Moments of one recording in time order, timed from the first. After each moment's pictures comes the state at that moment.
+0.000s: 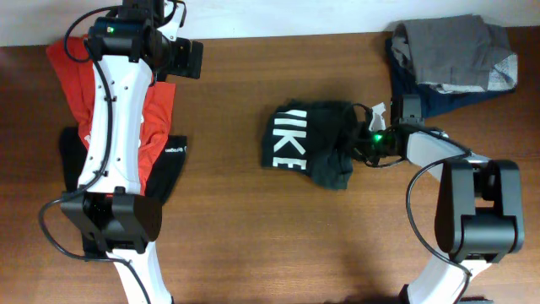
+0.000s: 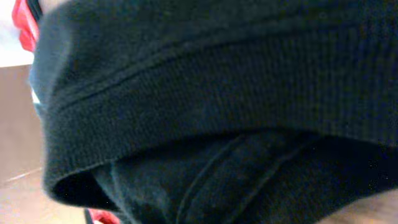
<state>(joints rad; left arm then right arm) -0.11 2.12 2.37 -1.25 -0.05 0.12 -0.06 1.94 1.09 -0.32 -0.76 0.54</state>
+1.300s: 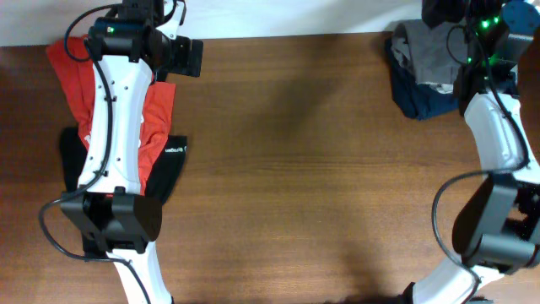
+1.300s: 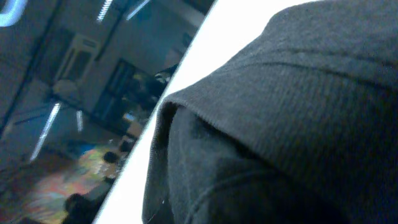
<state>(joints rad) -0.11 2.12 2.37 -1.23 -0.05 0.12 -0.26 1.91 1.55 0.44 -0.01 1.03</state>
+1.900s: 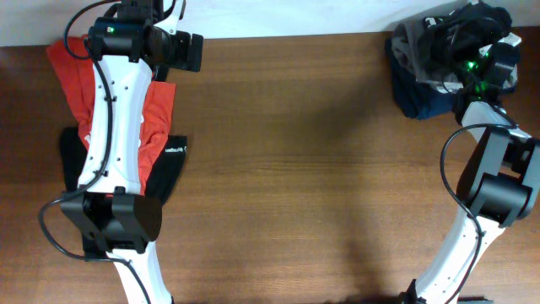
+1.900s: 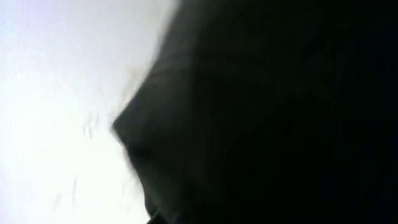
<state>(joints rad) -0.11 2.12 2.37 -1.18 -0.05 0.12 -0.40 2.31 1.59 0.51 -0.39 0.92</state>
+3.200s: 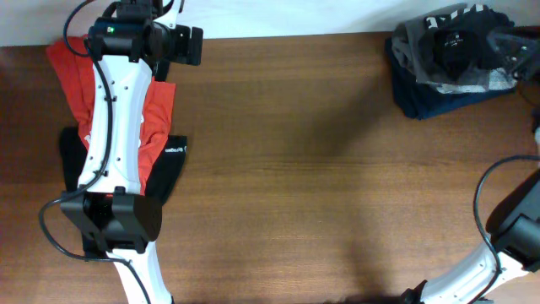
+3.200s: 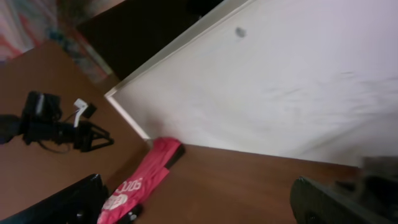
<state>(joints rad) -0.11 2.12 2.37 -1.11 -0.05 0.12 -0.64 2.04 1.60 0.63 -1.46 0.77</state>
